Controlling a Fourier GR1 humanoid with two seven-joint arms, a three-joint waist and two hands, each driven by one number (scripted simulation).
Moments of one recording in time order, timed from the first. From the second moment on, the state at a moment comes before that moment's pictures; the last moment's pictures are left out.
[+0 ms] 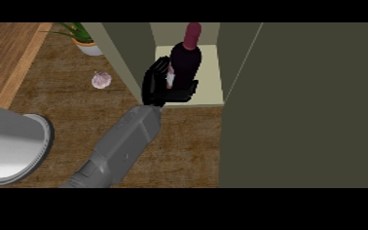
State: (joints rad) left arm -0.82 0.00 -0.45 -0.45 0.96 0.24 -0.71; right arm 0.08 -0.05 -0.06 -2.27 -0.23 0.28 0.32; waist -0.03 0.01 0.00
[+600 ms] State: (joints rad) left arm -0.94 0.00 -0.44 -0.31 1.02 0.25 -0.69; right arm 0.05 -0.05 -0.05 -2.24 -0.21 0.28 0.31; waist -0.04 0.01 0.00
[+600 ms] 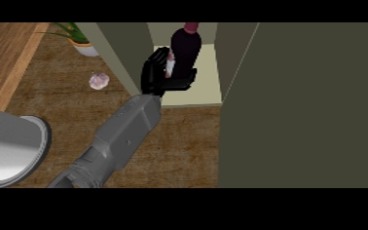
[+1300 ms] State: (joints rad) left arm -0.95 0.00 -0.42 -0.20 1.04 0.22 -0.79; right arm 0.05 -0.05 -0.04 -2.23 -0.21 0.28 0.30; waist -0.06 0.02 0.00
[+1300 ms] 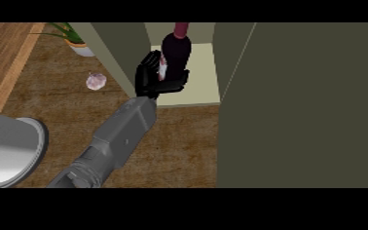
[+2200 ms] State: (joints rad) left arm -0.88 0.00 -0.47 -0.37 0.97 0.23 -0.86; right arm 0.07 -0.06 -0.05 -2.28 -0.19 0.26 0.33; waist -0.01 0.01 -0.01
